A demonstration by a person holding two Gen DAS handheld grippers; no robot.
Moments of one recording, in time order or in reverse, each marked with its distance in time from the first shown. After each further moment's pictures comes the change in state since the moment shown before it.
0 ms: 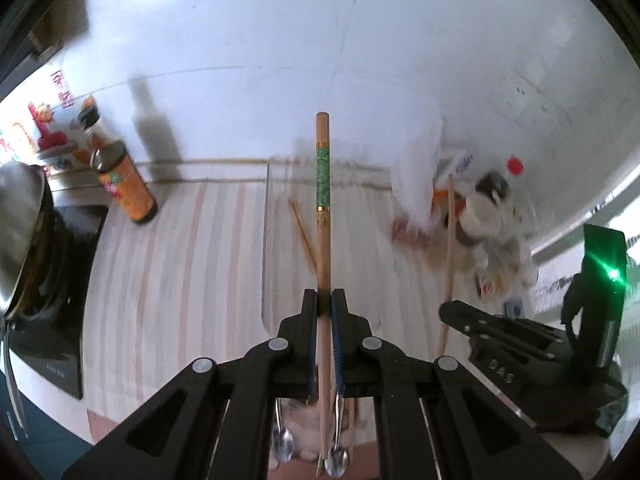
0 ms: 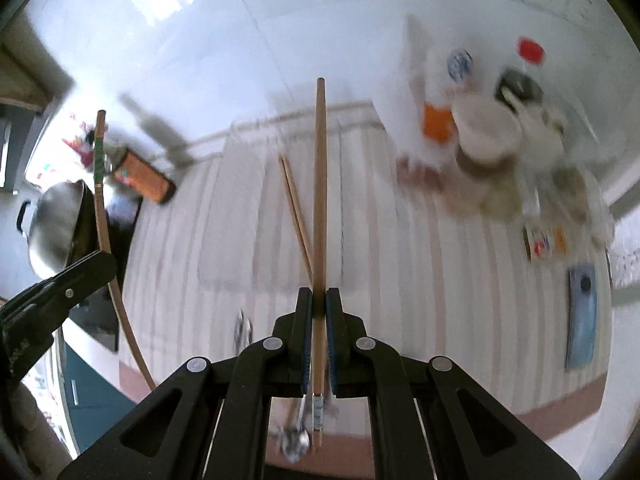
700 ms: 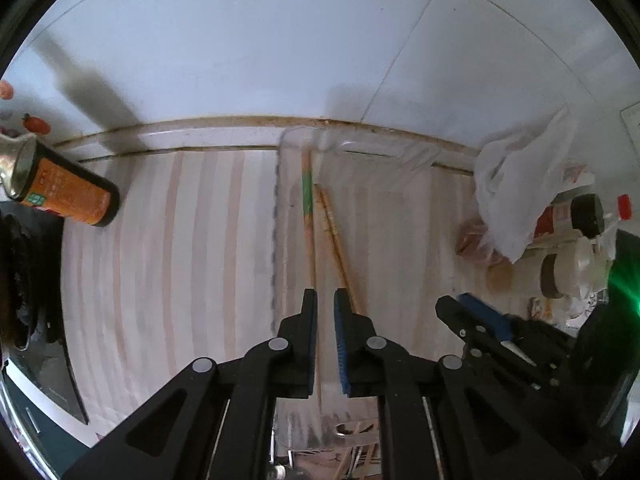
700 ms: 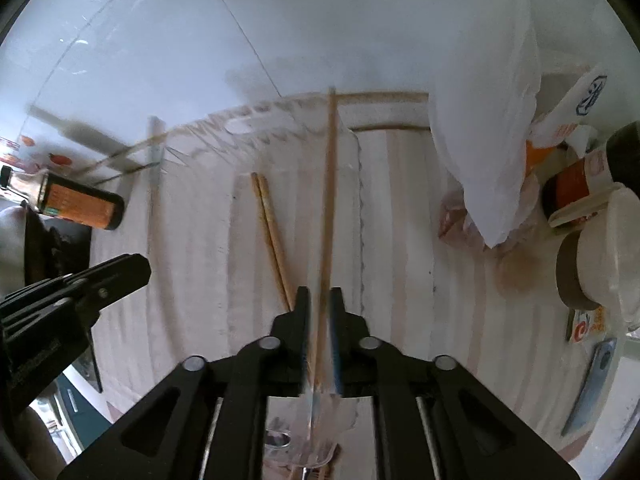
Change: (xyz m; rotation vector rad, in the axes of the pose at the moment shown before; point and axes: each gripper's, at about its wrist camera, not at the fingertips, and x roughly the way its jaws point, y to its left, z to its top) left arm 0.163 0.025 0.078 -0.058 0.326 0.076; right arm 0.140 0.012 0.098 0.003 0.213 -0.073
